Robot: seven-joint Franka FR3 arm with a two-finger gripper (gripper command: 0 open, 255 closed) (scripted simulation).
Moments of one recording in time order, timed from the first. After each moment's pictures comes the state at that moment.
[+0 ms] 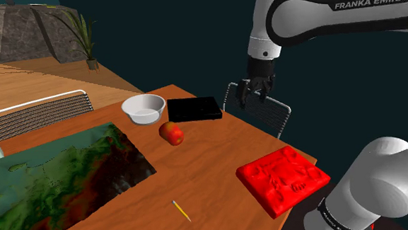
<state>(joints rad) 0.04 -0.58 0.15 -2.36 0.09 1.74 0.23</state>
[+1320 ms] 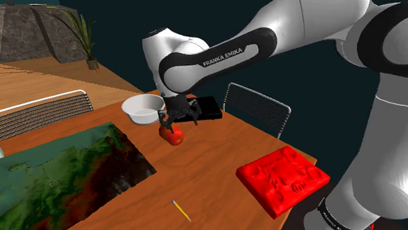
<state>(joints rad) 0.11 0.26 0.45 -1.79 -0.26 1.83 0.98</state>
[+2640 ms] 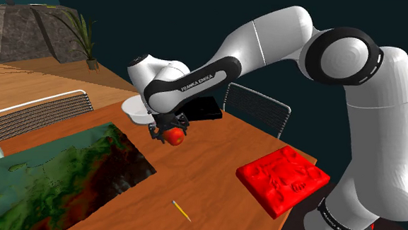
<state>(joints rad) 0.19 0.51 0.41 -1.61 -0.39 1.83 1.12</state>
